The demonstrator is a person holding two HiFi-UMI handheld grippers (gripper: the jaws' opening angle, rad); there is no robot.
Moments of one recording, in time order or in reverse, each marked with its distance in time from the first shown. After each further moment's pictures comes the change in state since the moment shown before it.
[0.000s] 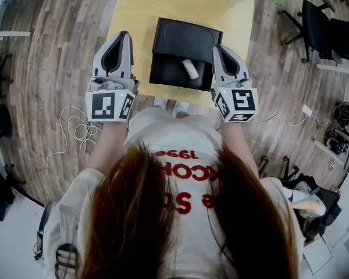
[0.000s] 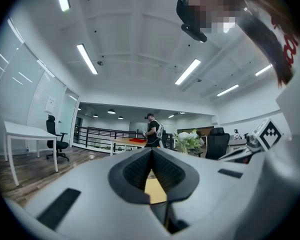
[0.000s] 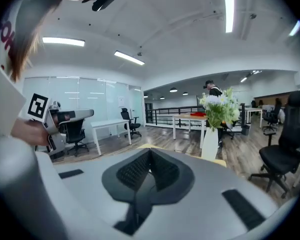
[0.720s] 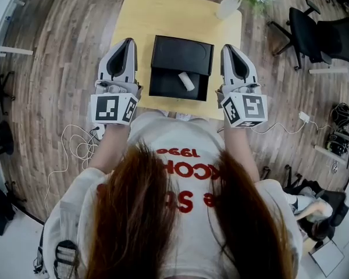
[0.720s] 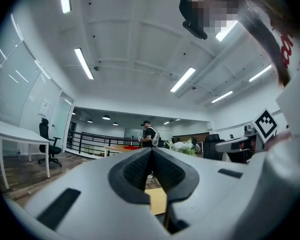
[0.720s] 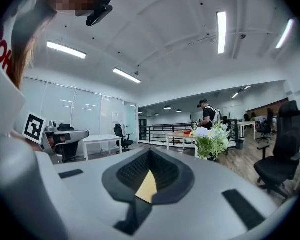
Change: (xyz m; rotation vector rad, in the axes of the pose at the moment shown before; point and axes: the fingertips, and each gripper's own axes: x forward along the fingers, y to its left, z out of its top) left arm 0.007 -0.011 0.027 0.002 -0.091 -0.063; right arm -0.032 -0.019 0.080 -0.013 -0.214 -0.087
